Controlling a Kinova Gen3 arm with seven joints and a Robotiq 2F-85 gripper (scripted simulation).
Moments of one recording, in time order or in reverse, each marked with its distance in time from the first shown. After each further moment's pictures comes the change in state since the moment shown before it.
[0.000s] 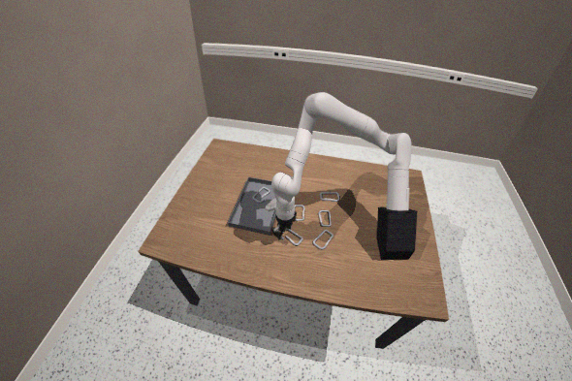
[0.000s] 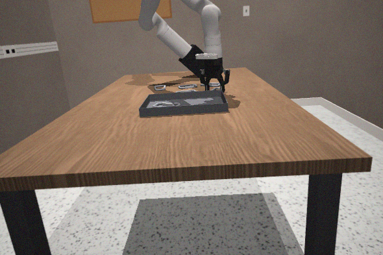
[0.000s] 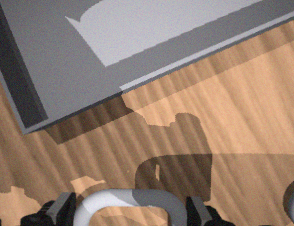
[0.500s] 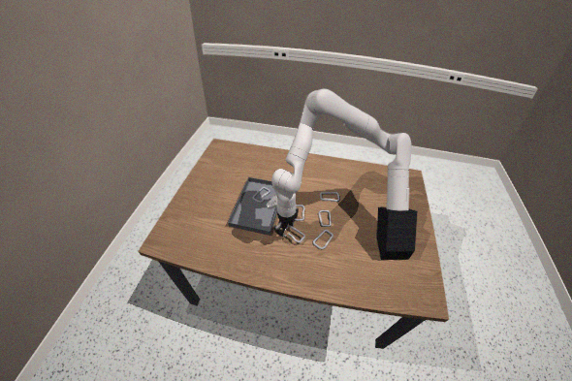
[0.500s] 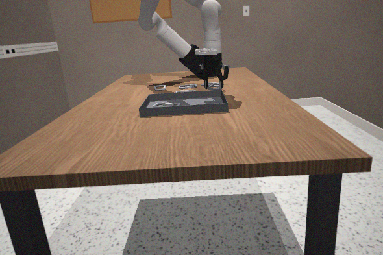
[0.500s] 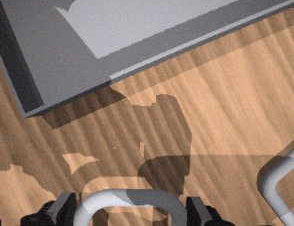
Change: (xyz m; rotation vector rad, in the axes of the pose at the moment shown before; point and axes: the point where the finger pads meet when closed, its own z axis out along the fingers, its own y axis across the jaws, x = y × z) arm -0.006 0.007 -0.019 -0.024 -0.013 -0.004
